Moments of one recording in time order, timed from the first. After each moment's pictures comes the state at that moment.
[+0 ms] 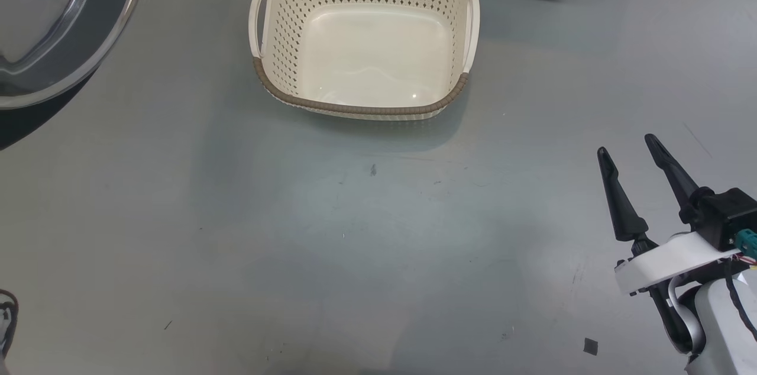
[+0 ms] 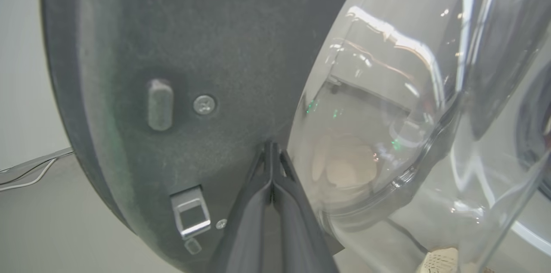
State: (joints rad) left arm -0.53 0.26 0.32 0.52 -0.61 0.10 -0.21; right arm -0.14 -0.28 0.17 0.12 0.31 0.10 -0.20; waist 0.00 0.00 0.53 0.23
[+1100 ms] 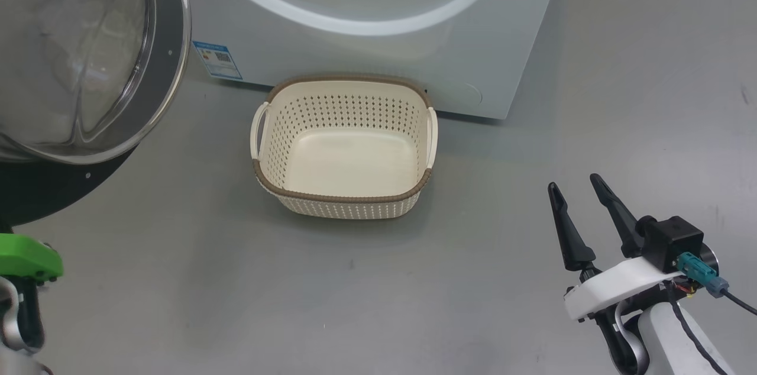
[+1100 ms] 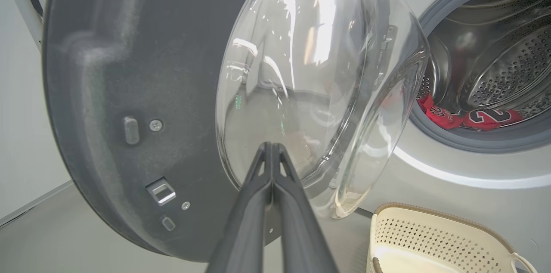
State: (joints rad) left arm -0.37 0.28 0.13 0.54 -0.45 0.00 -0.24; right arm -0.13 -0.15 0.21 0.26 0.34 0.10 -0.24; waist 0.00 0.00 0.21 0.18
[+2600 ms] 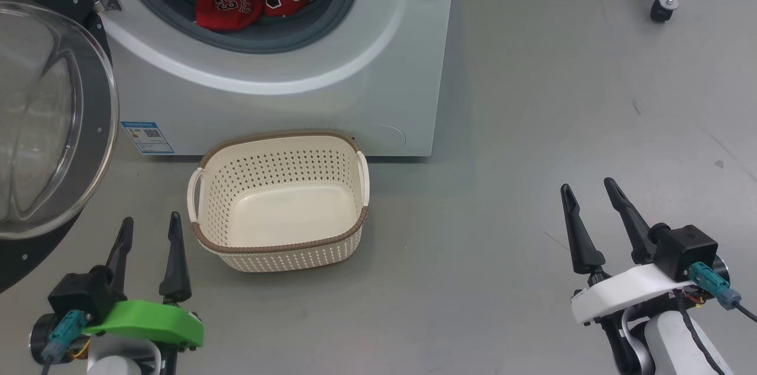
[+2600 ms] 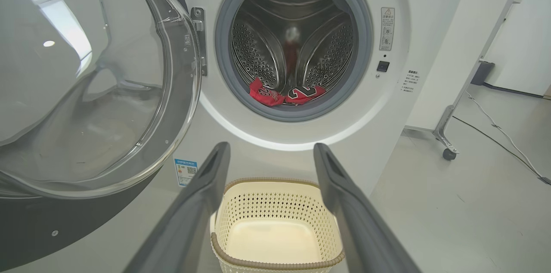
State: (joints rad) left arm -0.11 0.08 -0.05 0.29 -0.39 -0.04 -0.25; right arm -0.09 -0.13 0.17 0.22 0.34 0.10 -0.24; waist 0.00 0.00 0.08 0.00
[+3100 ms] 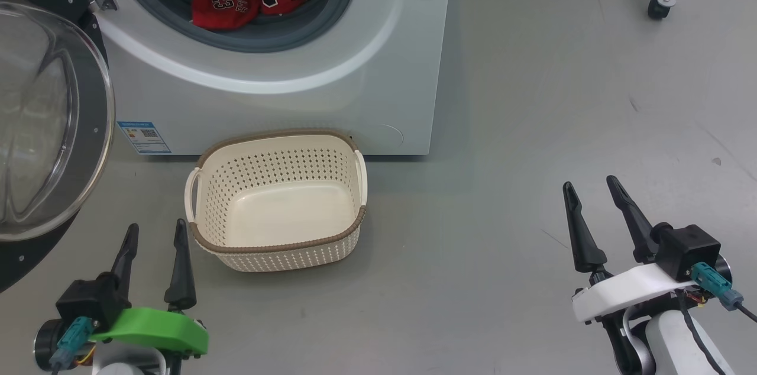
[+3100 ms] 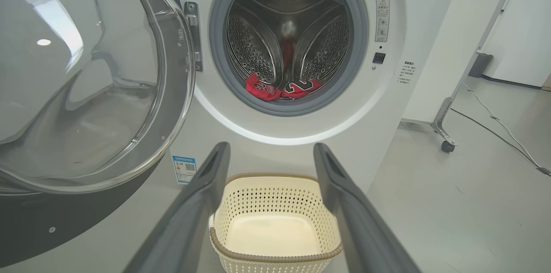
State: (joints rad) left arm -0.08 0.07 -0.06 0.27 -0.38 -0.02 -0.25; right arm -0.09 -0.13 0.16 0.21 0.34 0.10 -0.25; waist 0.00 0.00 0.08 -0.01
